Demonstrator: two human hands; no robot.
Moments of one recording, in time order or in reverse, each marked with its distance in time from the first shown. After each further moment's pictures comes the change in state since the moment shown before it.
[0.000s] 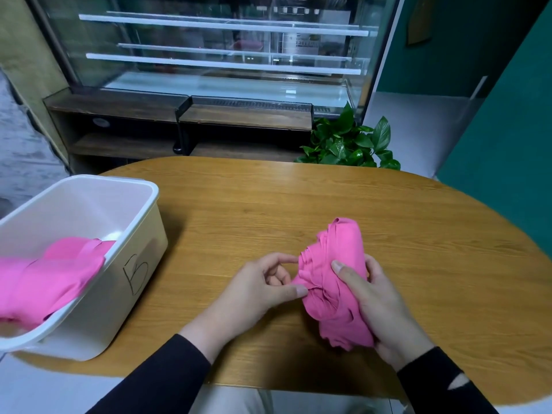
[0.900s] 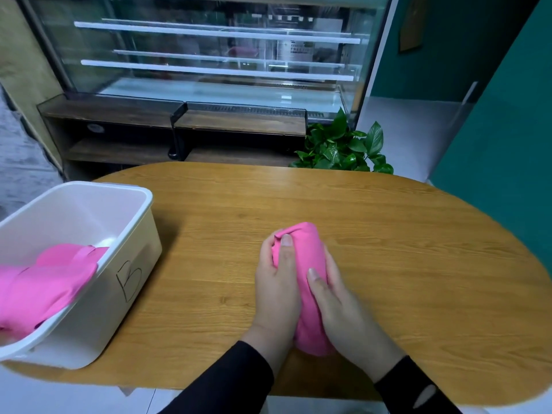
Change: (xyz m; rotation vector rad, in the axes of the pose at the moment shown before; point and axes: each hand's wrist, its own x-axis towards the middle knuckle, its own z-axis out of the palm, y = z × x) left_hand 0.021 0.019 0.069 -0.324 0.565 0.071; right_hand -0.016 -0.006 0.029 -0.560 -0.164 -0.243
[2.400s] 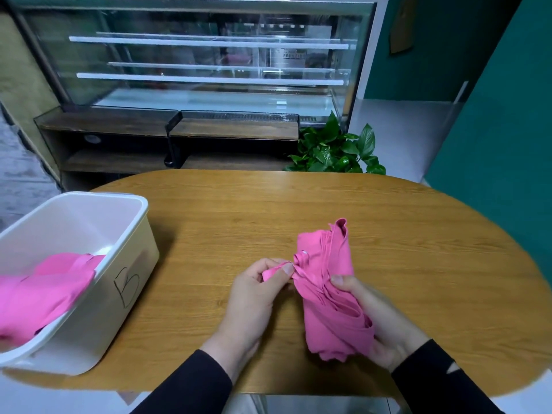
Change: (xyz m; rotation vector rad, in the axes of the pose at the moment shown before) left_hand -0.003 -0.003 -0.039 -0.100 -0.275 -0.035; right_hand -0.011 0.008 -0.041 0.851 -0.102 0.414
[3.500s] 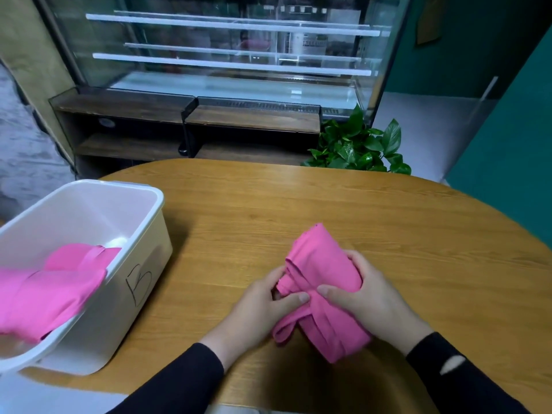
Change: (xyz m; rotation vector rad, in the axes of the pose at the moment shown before) left_hand 0.028 -0.024 -0.049 0.513 -0.276 -0.033; right_hand 0.064 -0.004 -0.011 -1.009 0.145 -0.356
